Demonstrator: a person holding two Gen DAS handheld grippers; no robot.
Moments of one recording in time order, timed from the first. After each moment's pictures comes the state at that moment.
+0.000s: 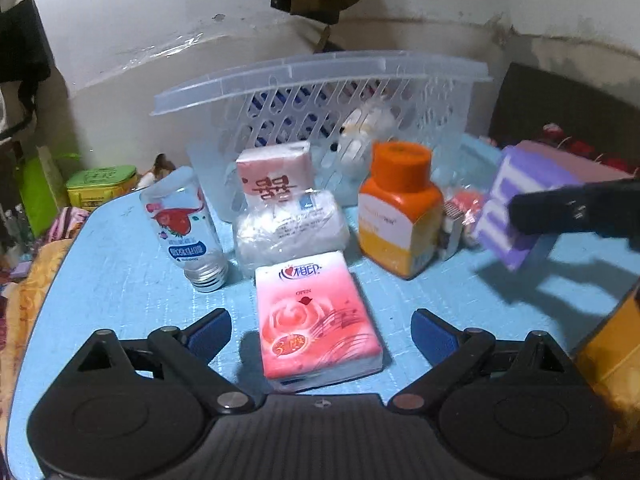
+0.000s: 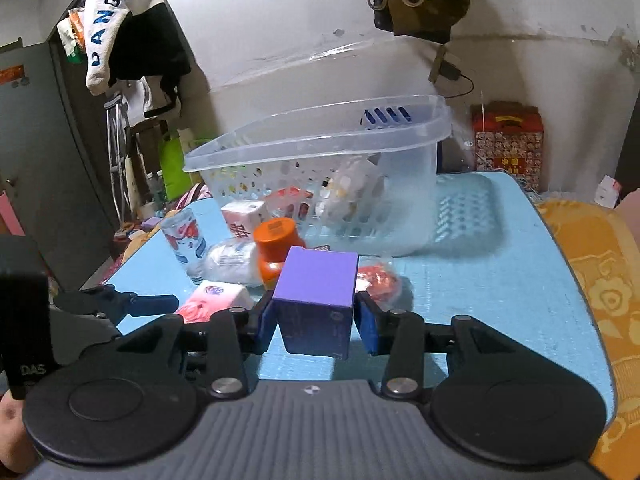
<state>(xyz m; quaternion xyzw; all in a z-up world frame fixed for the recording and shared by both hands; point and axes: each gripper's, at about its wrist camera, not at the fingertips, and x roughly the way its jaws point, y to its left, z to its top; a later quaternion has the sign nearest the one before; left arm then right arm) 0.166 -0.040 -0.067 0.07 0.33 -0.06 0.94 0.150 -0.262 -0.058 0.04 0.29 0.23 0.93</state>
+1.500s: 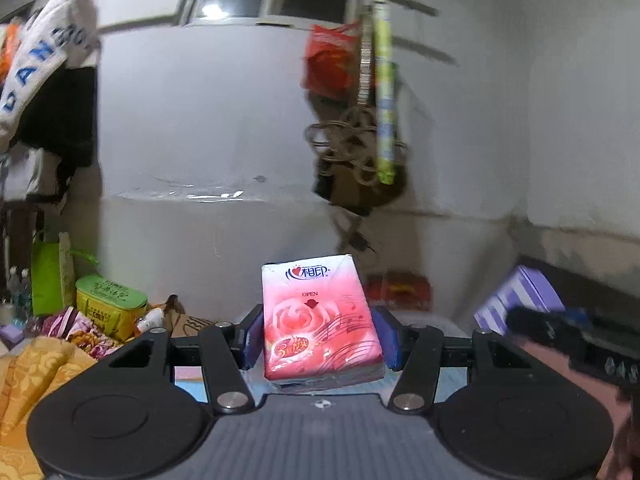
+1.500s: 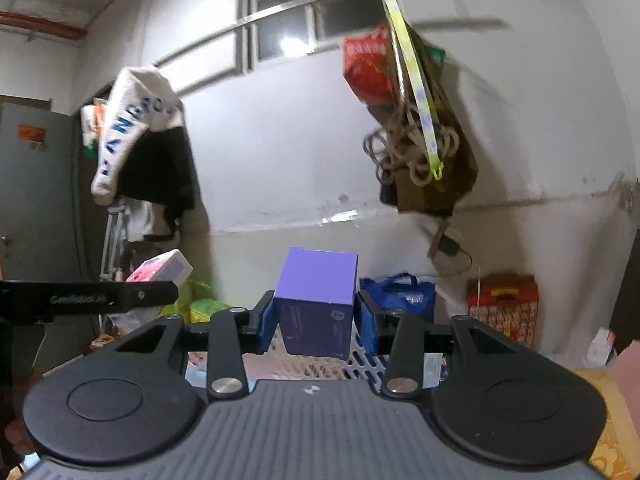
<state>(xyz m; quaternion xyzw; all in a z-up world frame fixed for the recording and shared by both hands) 0.217 0.005 0.081 -0.05 0.11 -0.04 0.99 0.223 -0.257 0.028 0.03 0.06 0.22 0.97</state>
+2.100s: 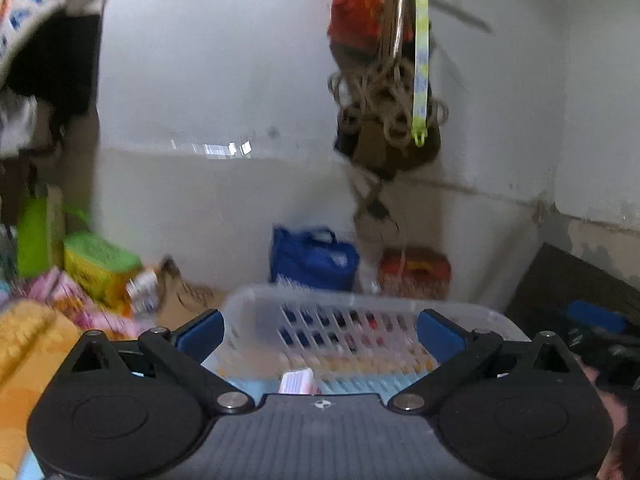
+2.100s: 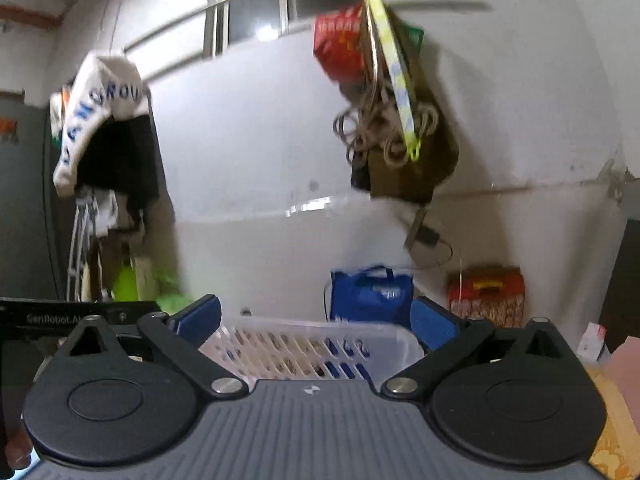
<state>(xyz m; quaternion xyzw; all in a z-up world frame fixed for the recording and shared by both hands) 0.297 0.012 0.045 -0.07 0.14 -0.04 0.99 0.257 -0.263 0.001 0.04 0.05 0.18 0.98</state>
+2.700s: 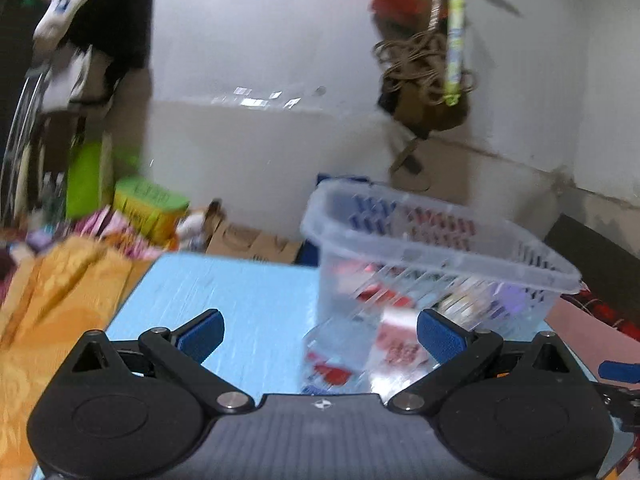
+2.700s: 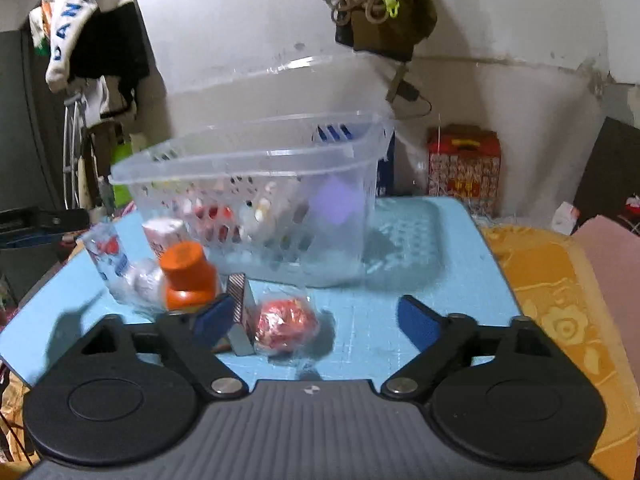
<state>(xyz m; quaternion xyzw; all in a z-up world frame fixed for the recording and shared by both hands) 0.202 0.065 -0.007 -0.10 0.22 0.00 0.97 0.176 -0.278 -0.067 0.00 0.27 0.17 0.95</state>
